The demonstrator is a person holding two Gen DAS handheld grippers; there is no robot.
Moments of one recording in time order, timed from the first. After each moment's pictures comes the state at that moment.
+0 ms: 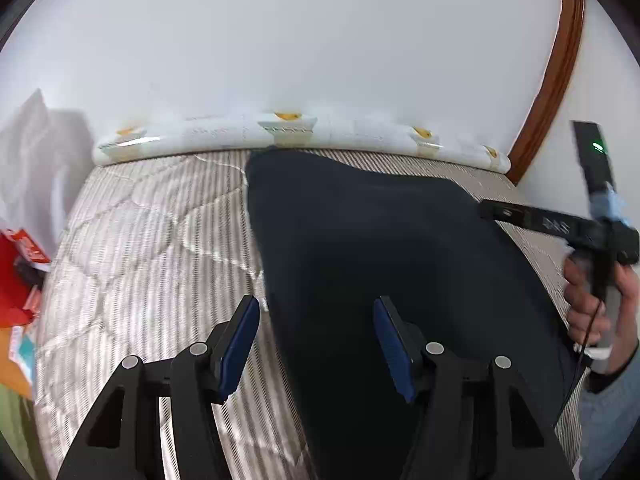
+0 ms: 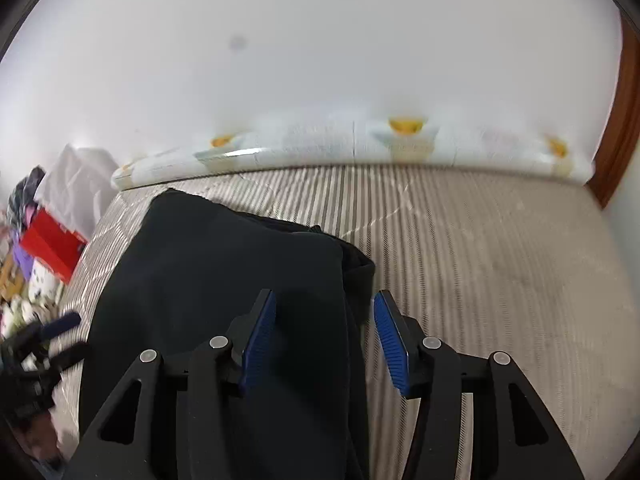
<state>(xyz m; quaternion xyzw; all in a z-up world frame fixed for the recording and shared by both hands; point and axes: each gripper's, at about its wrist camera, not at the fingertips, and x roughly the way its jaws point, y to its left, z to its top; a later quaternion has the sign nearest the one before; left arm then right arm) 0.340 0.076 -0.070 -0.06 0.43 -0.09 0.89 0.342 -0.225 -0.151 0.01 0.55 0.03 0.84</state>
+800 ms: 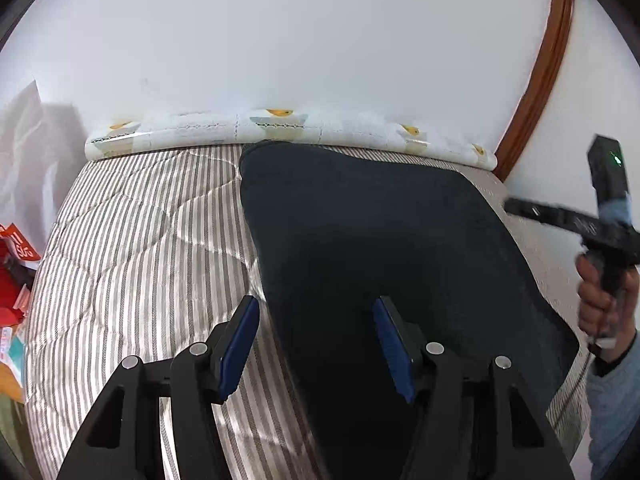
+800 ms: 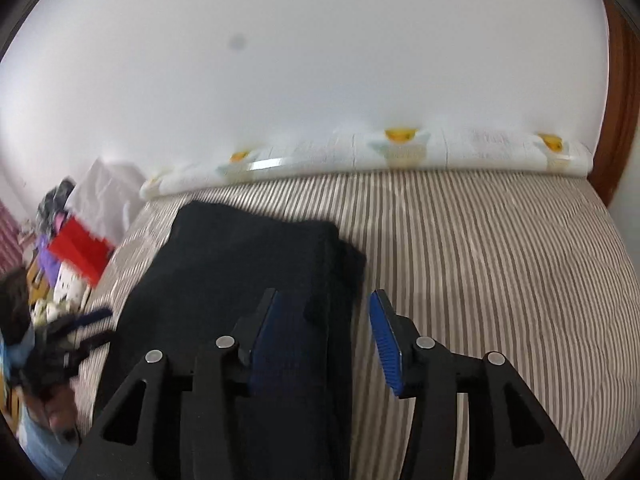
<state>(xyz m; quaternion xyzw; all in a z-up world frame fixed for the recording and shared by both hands) 0.323 0.081 -0.065 -0.06 0.44 -0.11 0.89 0.293 -0.250 -0.121 0.03 0.52 0.08 0.85</state>
